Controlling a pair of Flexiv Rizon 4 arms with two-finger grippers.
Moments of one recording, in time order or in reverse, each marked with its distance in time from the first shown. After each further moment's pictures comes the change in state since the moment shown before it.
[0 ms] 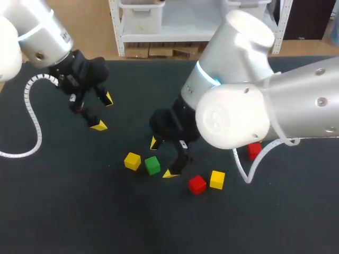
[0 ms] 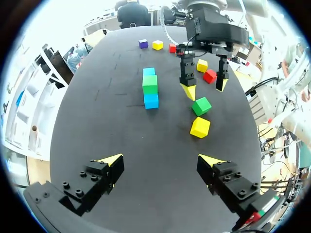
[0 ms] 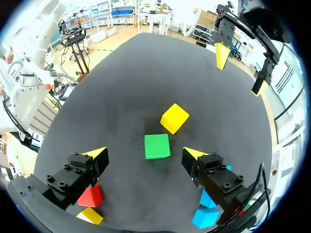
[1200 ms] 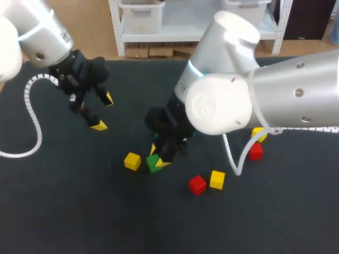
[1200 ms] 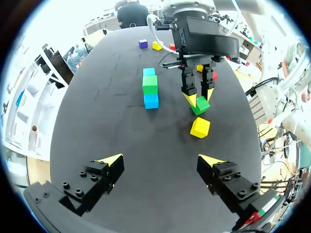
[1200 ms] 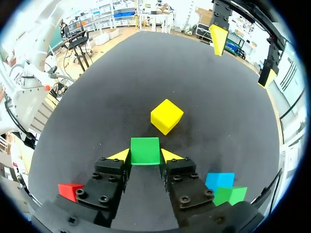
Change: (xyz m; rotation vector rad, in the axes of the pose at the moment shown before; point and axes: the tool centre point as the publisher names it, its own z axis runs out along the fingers) left arm 0.000 0.000 0.000 0.000 0.000 0.000; right arm 0.005 -0.018 0.012 -0.051 -0.004 0.012
